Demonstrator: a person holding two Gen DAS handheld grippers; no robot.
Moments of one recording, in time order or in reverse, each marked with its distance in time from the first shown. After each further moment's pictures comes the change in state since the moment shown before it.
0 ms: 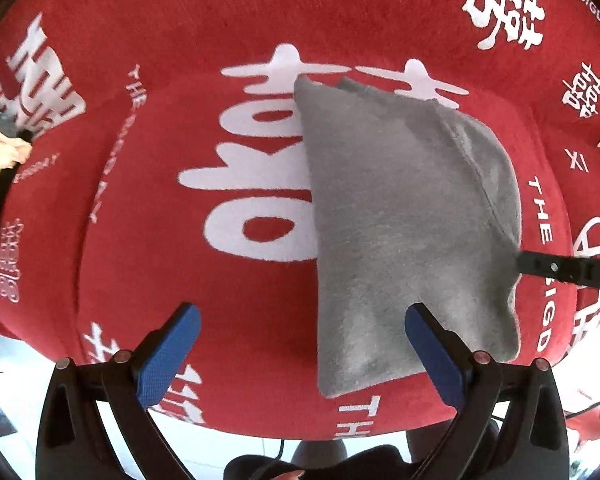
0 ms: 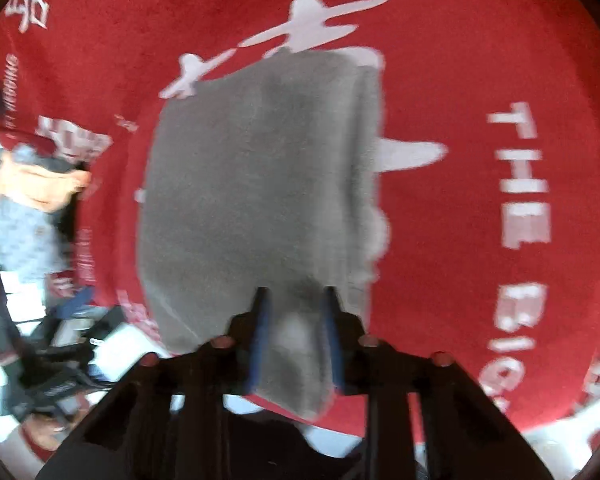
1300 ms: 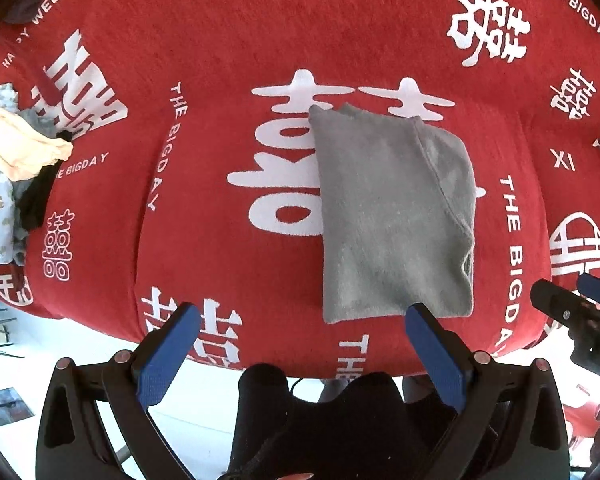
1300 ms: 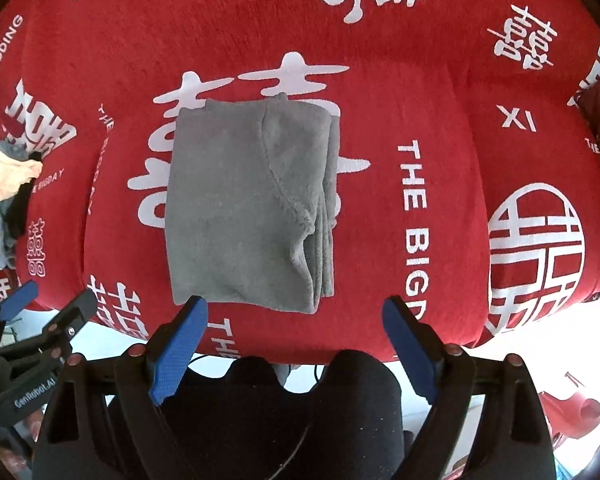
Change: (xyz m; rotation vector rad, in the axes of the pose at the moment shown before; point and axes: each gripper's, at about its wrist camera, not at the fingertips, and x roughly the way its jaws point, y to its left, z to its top) left arm -0.108 -0.006 -0.003 -0.009 0.063 0.072; right arm -0.111 0.104 -0.055 -0.001 -0.076 -0.329
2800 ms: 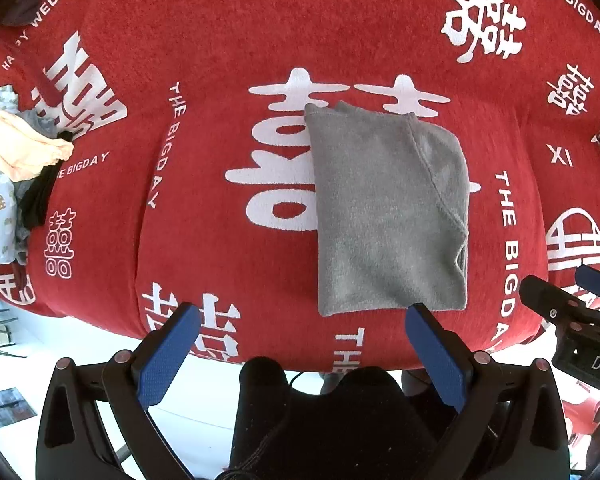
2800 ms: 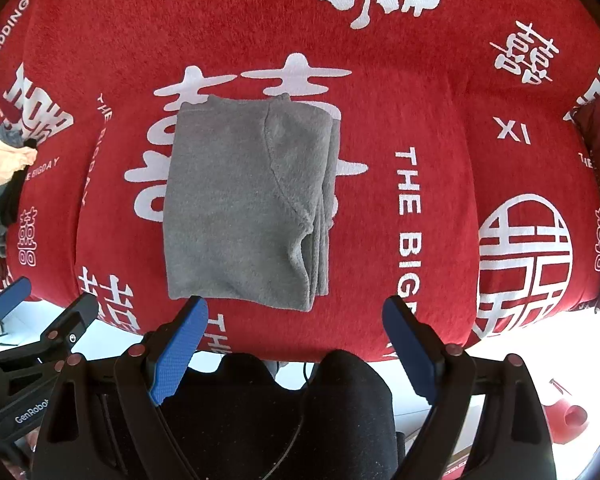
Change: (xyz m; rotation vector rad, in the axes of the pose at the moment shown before) left arm -0.008 -0.005 -0.003 0.005 0.008 0.000; right arm -0.007 0.011 0.001 -0.048 0.005 -0.053
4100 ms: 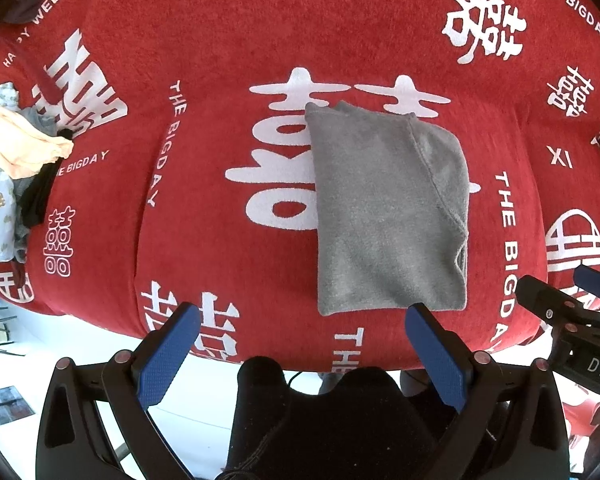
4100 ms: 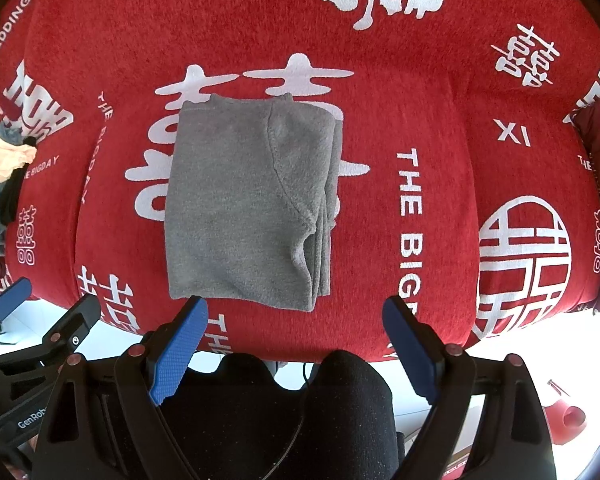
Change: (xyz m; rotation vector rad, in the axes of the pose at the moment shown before) left arm 0.001 0.001 -0.001 -0.001 -0.002 -0.004; right arm -0.001 0.006 -0.001 -0.002 -0.003 -0.006
